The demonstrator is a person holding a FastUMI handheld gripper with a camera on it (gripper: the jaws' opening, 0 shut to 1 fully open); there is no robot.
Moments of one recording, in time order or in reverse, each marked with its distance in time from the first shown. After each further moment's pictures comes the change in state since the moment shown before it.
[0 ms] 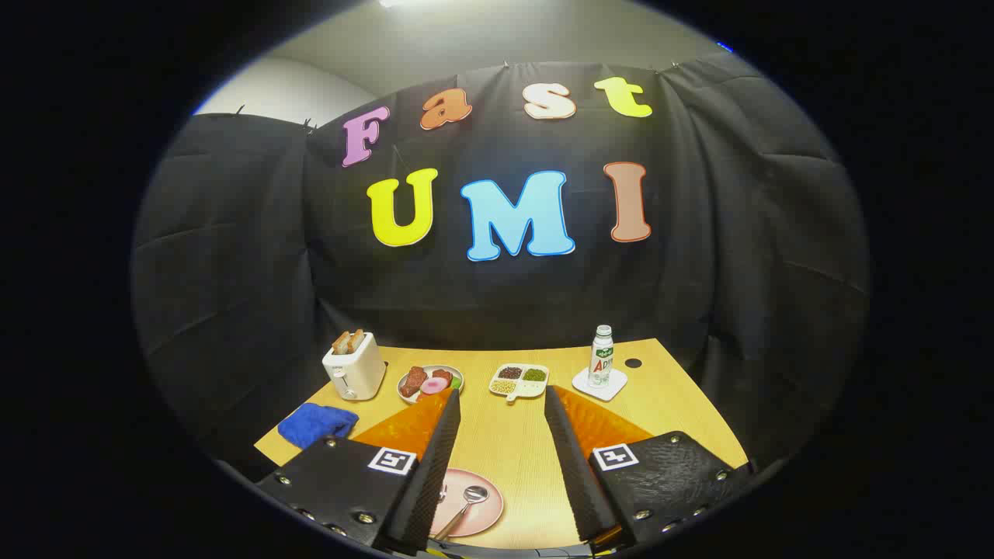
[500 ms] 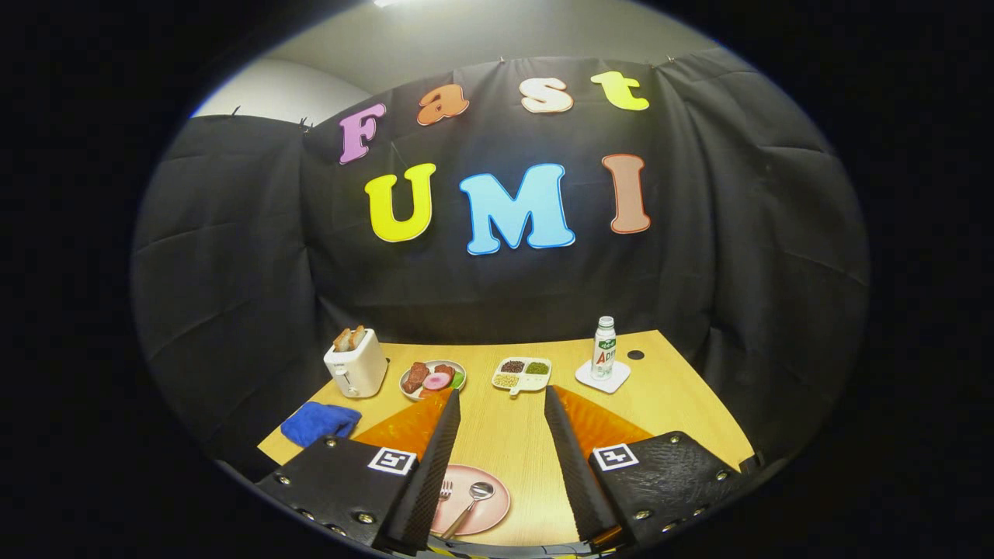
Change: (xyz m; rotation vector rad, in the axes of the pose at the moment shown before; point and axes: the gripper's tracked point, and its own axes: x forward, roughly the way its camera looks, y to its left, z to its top) arm 0.005 0.008 -0.014 0.023 0.027 0.005
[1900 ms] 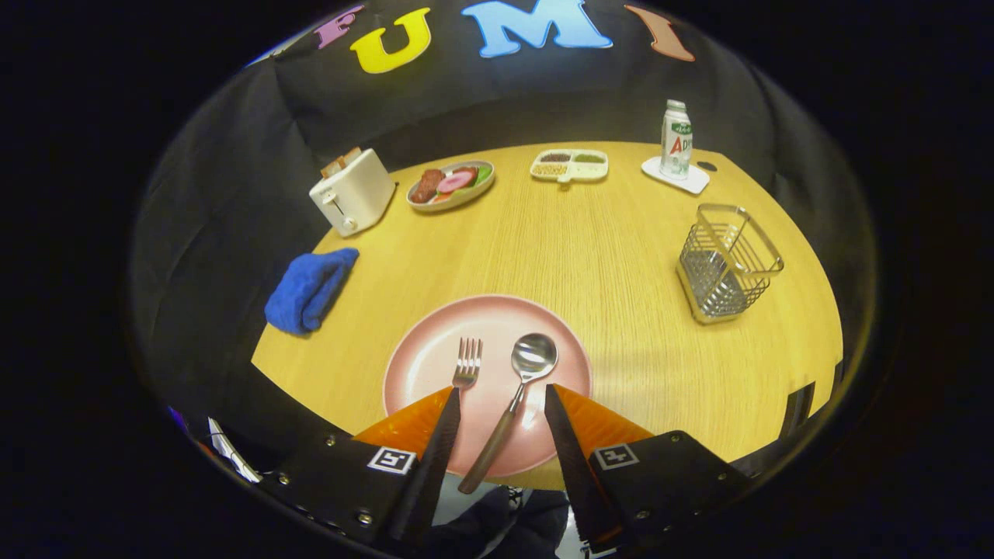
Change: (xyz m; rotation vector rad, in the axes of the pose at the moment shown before) arm 0.071 0.052 -0.295 0.061 0.692 0.105
